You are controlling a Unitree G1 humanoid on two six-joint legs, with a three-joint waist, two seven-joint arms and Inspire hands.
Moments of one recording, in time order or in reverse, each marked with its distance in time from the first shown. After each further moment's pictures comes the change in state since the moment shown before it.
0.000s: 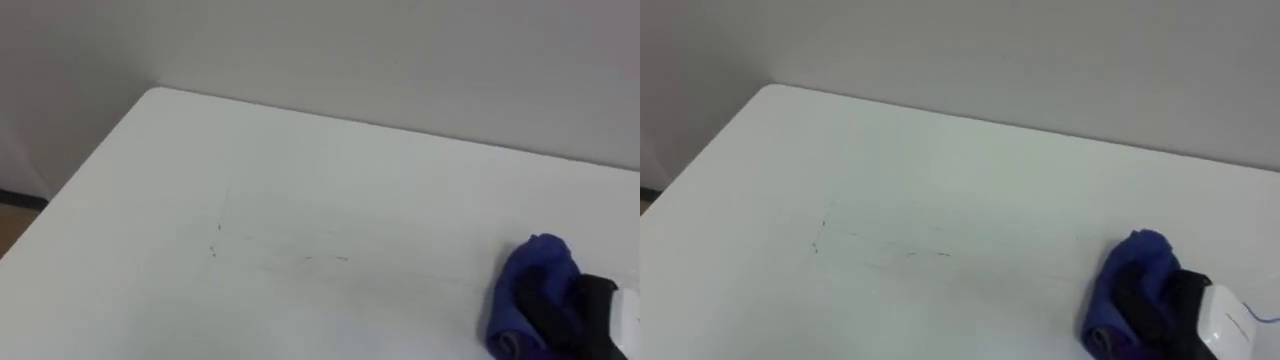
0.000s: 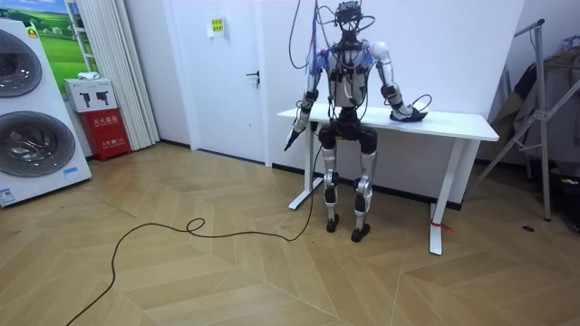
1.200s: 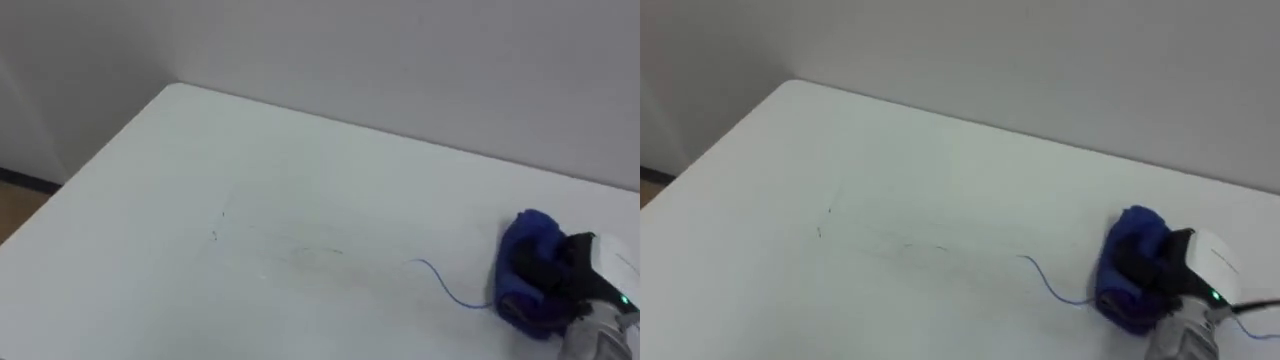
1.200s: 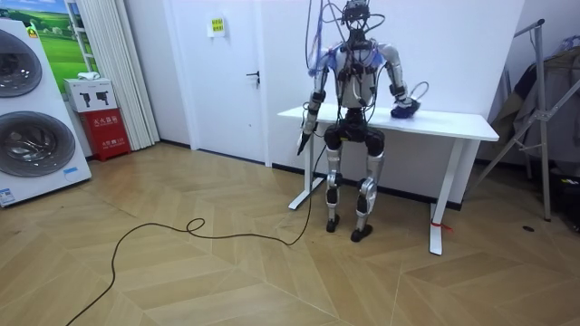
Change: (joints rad) left arm -0.053 -0.025 -0.103 -0.001 -0.132 -0.008 -0.115; right arm -0.398 0.001 0.161 -0.058 -0.292 0.349 0.375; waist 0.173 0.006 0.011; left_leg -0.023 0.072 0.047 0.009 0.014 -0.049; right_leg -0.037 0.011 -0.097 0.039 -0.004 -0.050
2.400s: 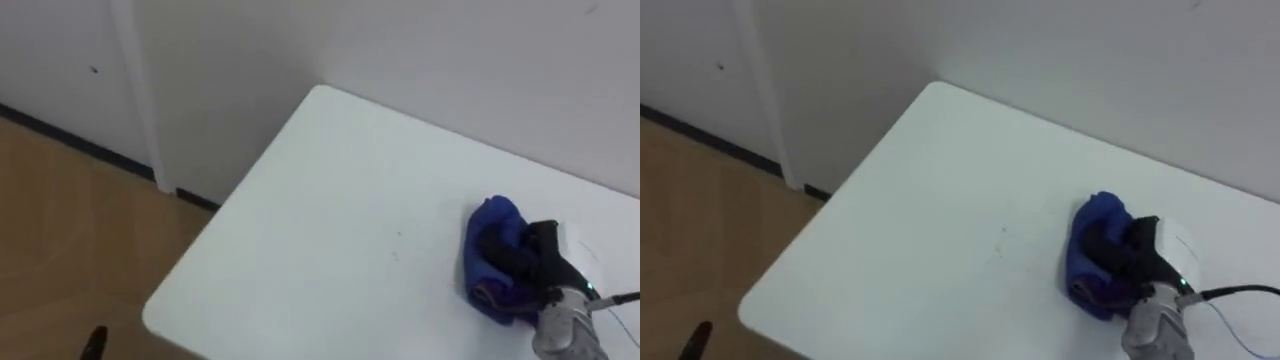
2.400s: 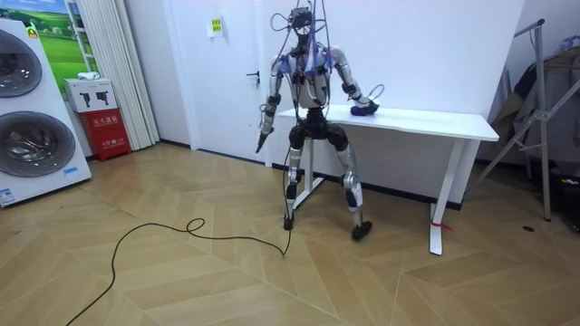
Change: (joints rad) left arm -0.049 0.126 0.098 0.057 0.128 -0.018 -0.002; right arm 0.035 0.008 -0.138 0.195 0.234 -0.182 -0.066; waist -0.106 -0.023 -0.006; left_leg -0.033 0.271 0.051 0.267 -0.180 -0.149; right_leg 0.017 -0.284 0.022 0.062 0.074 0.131
